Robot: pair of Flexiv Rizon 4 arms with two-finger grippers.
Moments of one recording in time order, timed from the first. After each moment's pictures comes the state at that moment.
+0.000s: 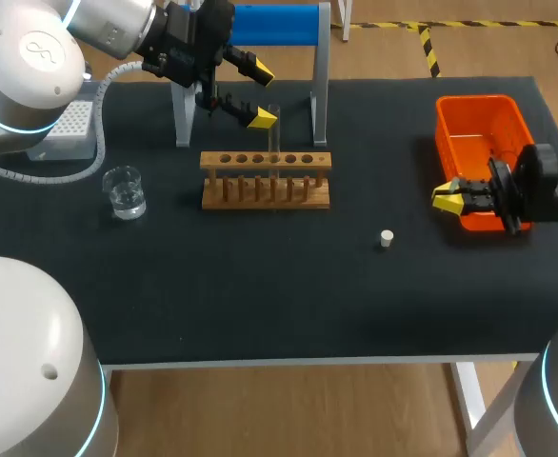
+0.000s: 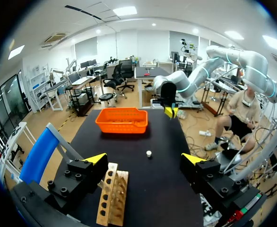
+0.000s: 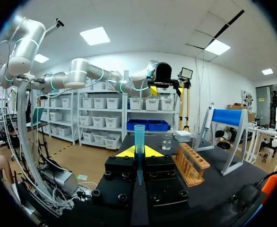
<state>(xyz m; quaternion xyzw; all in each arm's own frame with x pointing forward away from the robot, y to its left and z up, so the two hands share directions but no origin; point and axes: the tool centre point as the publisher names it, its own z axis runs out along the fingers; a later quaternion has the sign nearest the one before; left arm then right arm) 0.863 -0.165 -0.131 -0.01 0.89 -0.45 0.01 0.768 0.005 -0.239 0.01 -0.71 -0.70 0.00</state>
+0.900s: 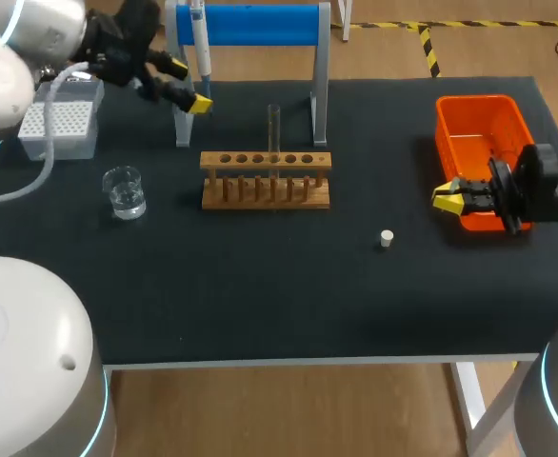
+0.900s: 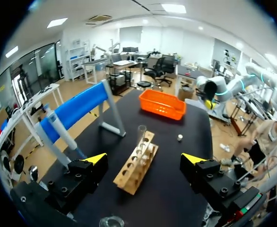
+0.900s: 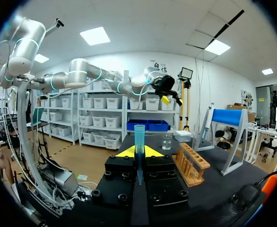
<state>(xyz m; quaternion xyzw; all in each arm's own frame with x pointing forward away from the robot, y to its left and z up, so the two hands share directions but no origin) 0.923 -0.047 -0.161 -0.22 0.88 -0.42 0.06 0.768 0.005 -0.239 0.01 -0.71 -0.70 0.00</state>
